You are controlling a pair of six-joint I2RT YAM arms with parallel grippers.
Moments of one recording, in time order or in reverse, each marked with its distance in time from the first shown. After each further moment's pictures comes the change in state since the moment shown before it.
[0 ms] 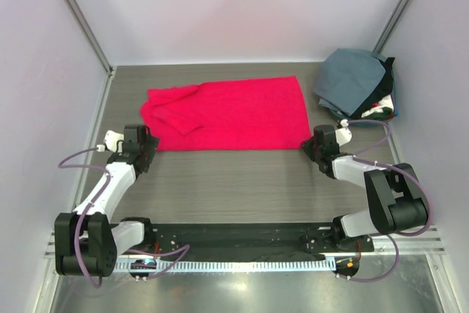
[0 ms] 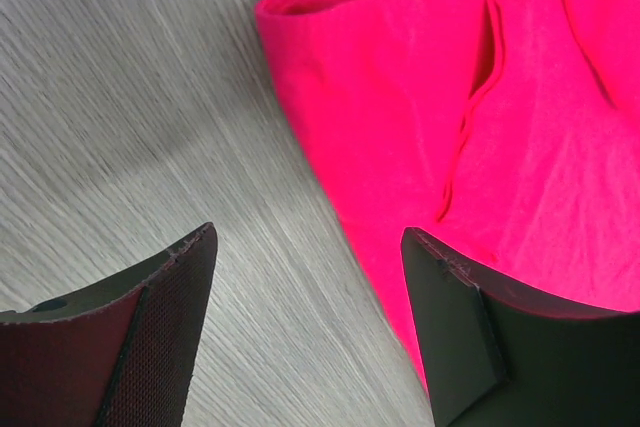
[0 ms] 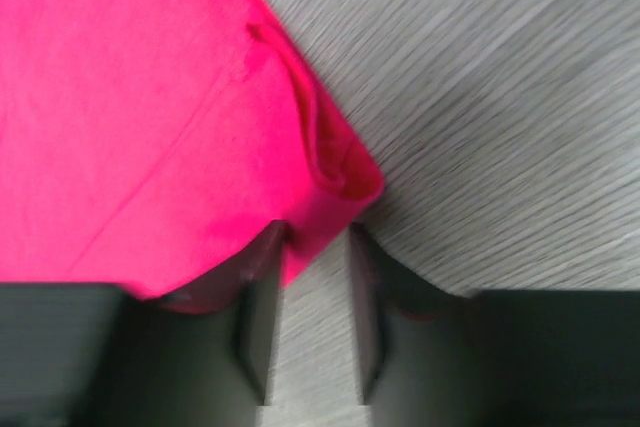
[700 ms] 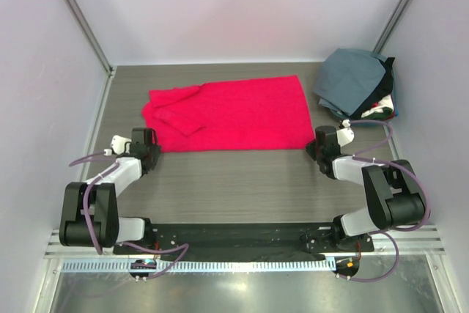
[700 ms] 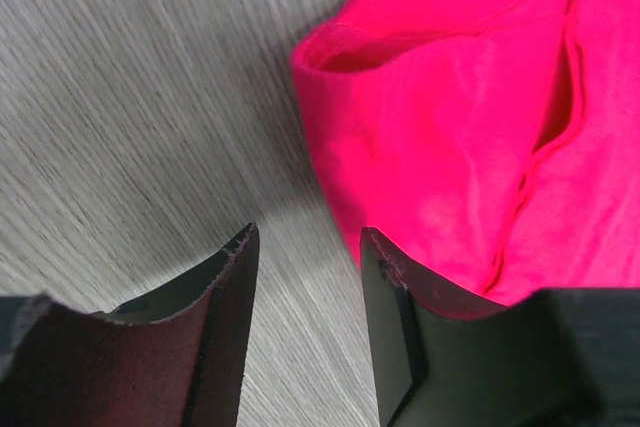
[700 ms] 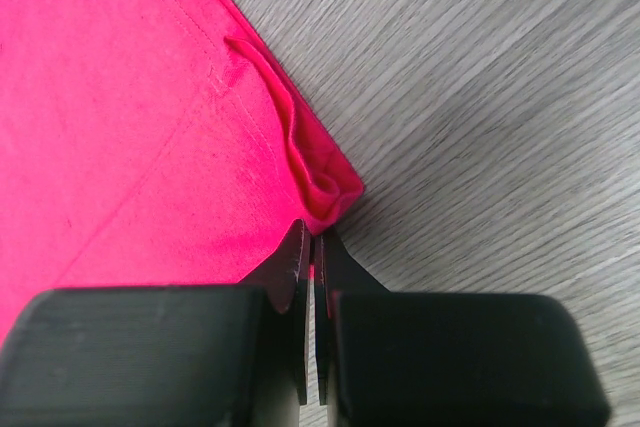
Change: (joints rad) left arm -0.002 0.186 -0.092 0.236 -0.020 -0.047; right arm -0.027 0.048 -0.014 0.069 0.056 -0.044
